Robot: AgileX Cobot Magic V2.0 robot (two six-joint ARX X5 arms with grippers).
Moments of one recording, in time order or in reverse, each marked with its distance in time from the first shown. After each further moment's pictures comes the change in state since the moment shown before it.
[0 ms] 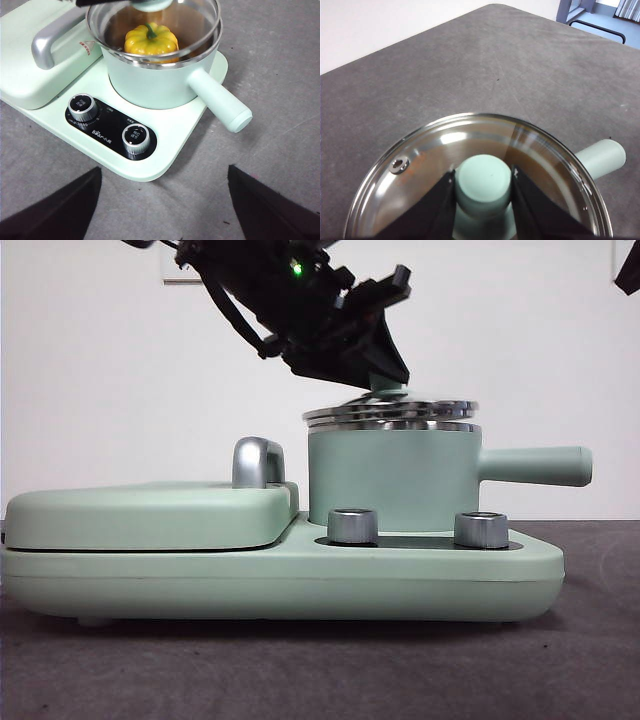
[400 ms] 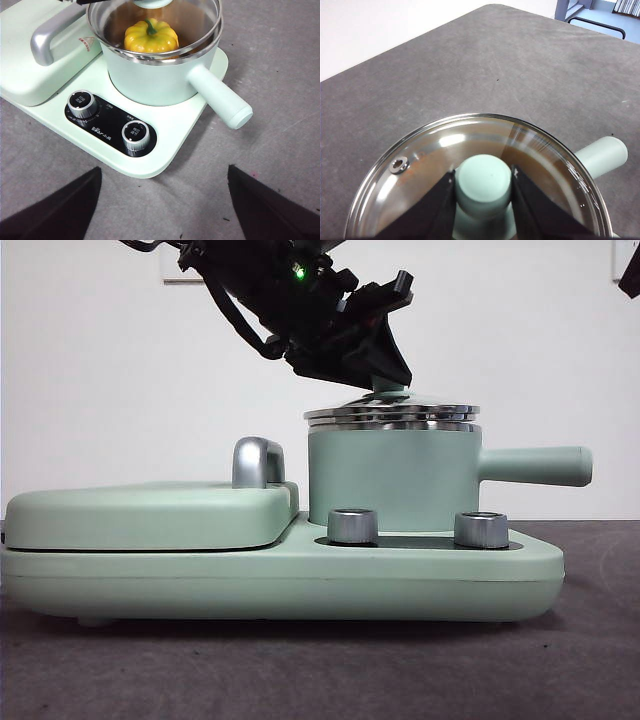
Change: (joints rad) left arm -0.001 0.002 0.000 0.005 0.001 0.036; right arm 0.000 0.000 0.000 -0.010 0.000 0.000
